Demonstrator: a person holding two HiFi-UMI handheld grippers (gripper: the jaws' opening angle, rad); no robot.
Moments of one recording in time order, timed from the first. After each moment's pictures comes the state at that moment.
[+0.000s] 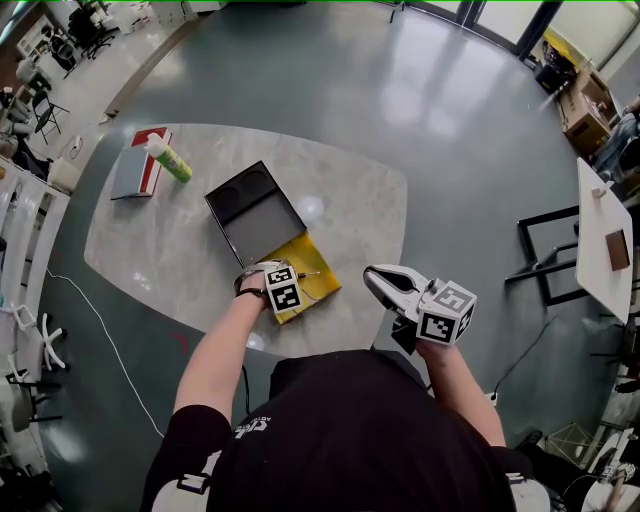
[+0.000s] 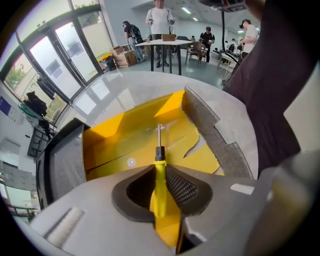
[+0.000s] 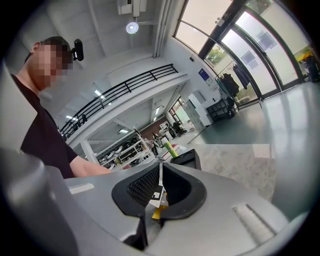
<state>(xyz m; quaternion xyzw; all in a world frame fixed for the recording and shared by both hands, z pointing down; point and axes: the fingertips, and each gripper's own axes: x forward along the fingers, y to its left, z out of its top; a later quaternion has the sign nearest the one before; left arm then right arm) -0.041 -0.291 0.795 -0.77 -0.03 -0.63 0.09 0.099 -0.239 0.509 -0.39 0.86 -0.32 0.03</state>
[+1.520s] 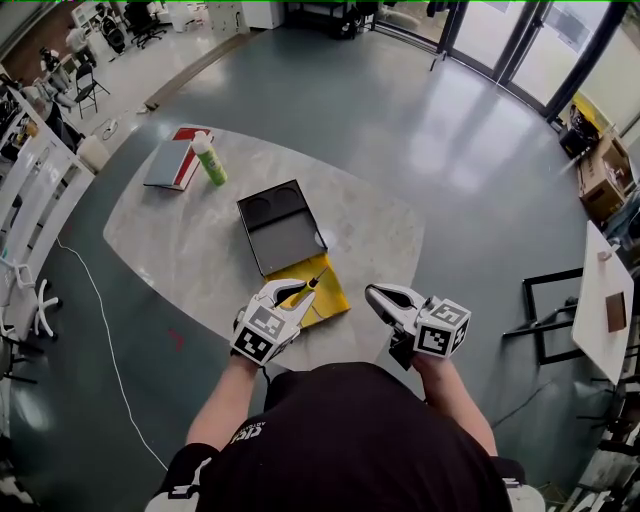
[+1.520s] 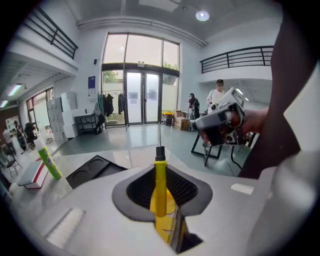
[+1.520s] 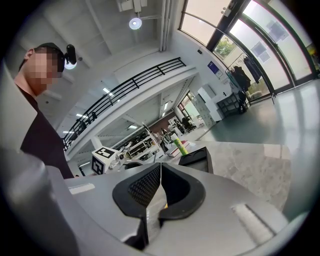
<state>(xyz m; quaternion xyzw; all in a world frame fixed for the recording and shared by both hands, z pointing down) -0.035 -0.274 0.547 -0.92 0.27 -0.28 -0.09 0.071 -0.249 0.499 -0.33 0.89 -0.32 0.02</state>
